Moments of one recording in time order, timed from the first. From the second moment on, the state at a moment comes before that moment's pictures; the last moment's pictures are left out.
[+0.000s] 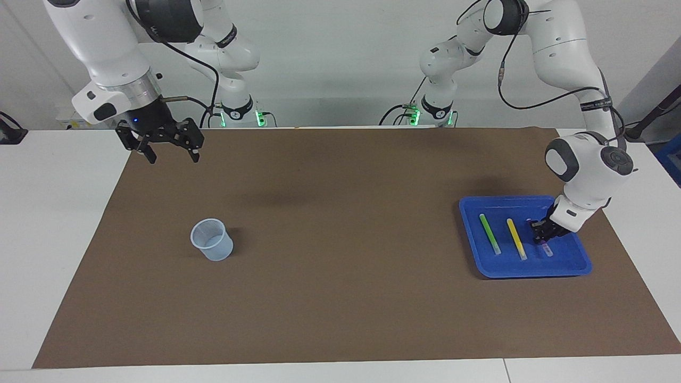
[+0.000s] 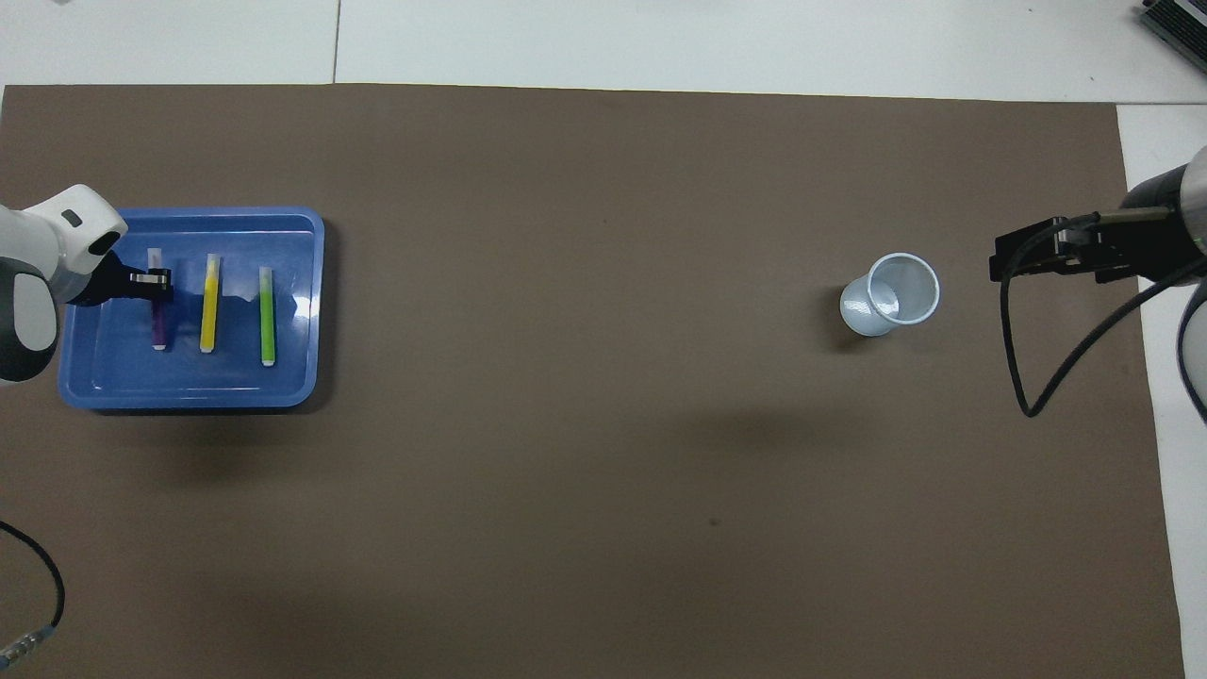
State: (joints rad) left arm 0.39 0.43 -0.21 -1.83 0.10 2.32 0.18; right arm -0.03 0.07 0.07 -1.49 0.02 1.60 0.06
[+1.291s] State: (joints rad) left arm 0.39 0.43 -0.22 -1.82 0.10 2.38 0.18; right arm -0.03 0.07 0.07 -1.49 0.02 1.60 0.06
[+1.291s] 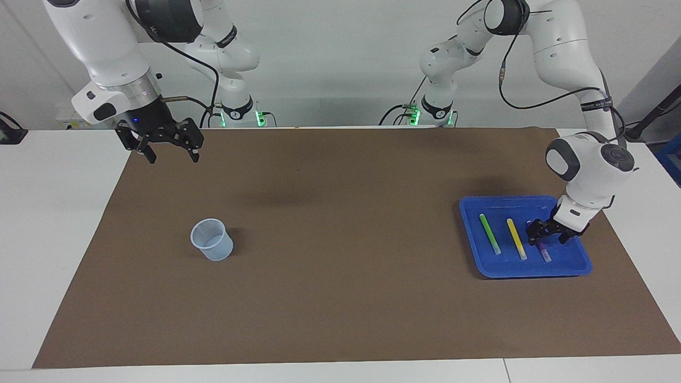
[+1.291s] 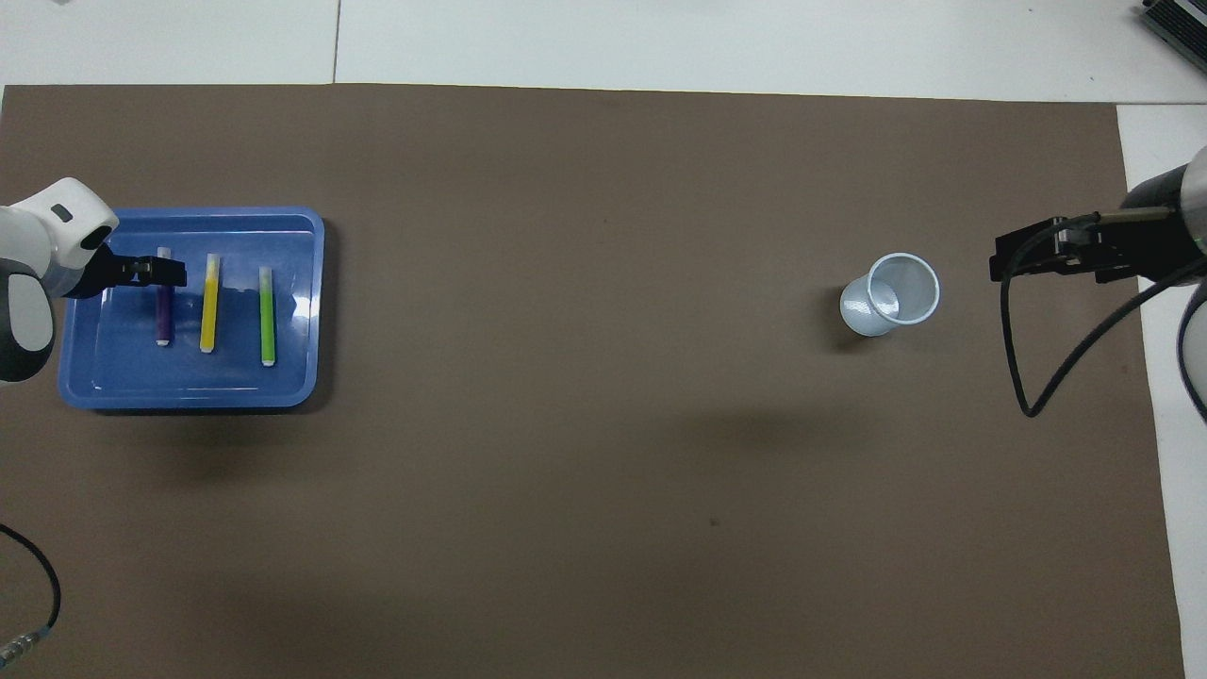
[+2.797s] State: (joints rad) left arm 0.34 -0.03 -0.25 -1.76 0.10 1.94 0.17; right arm -0.03 0.07 0.07 -1.49 0.02 1.60 0.06
